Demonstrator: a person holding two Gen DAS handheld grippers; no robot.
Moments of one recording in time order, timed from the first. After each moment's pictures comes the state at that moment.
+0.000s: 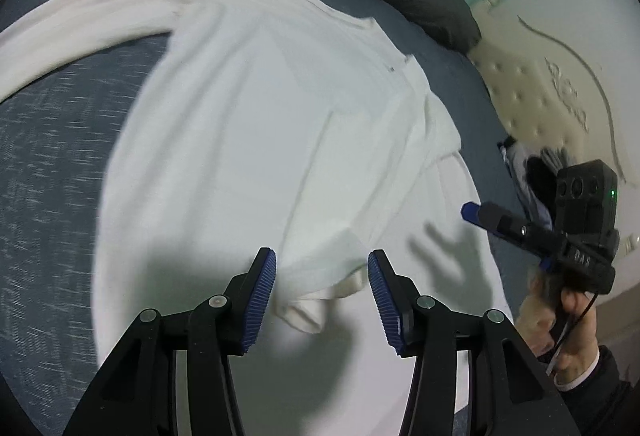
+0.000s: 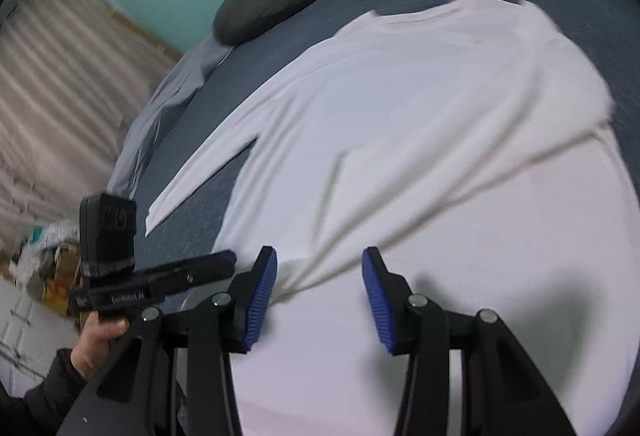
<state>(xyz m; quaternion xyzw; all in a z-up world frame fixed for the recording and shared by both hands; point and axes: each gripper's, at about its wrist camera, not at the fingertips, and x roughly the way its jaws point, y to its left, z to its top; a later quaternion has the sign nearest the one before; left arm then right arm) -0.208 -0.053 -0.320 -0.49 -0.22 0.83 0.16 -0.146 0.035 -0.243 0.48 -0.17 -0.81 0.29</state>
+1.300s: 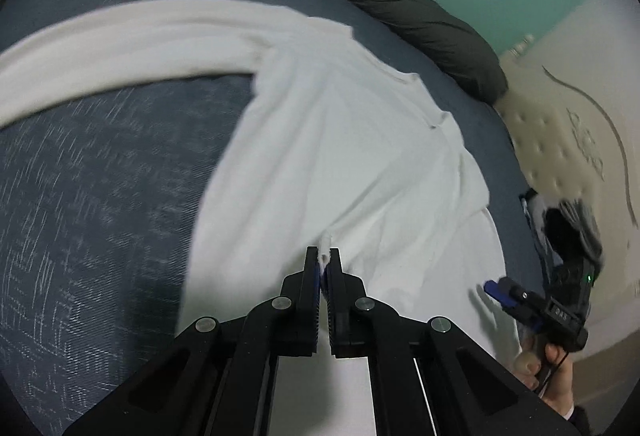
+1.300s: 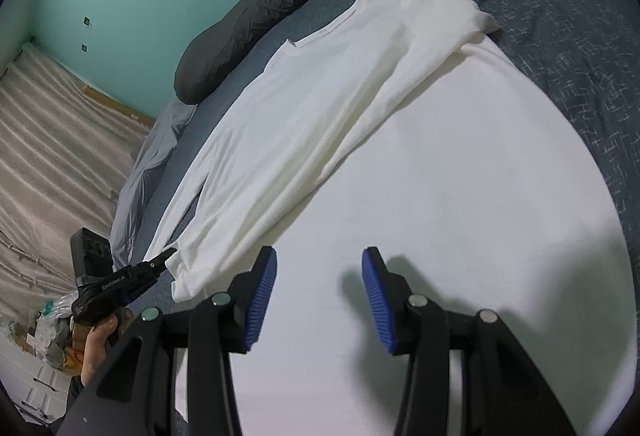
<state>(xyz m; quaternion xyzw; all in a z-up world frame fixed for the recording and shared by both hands) -0.202 -0.118 -0.321 -0.44 -0.27 0.85 0.08 -0.126 0.103 -0.291 0.46 -0.27 -0.81 0.23</state>
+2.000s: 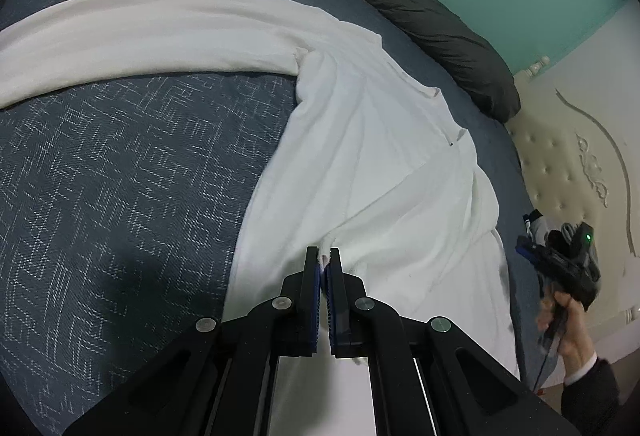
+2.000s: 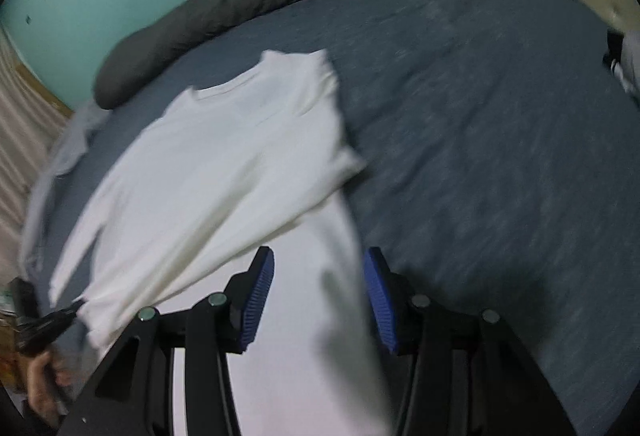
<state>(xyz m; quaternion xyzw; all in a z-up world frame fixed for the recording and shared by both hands) -0.207 -0.141 -0.329 -0.44 -0.30 0.84 0.06 -0.229 0.189 -0.251 0.48 -0.10 -0.87 0.07</state>
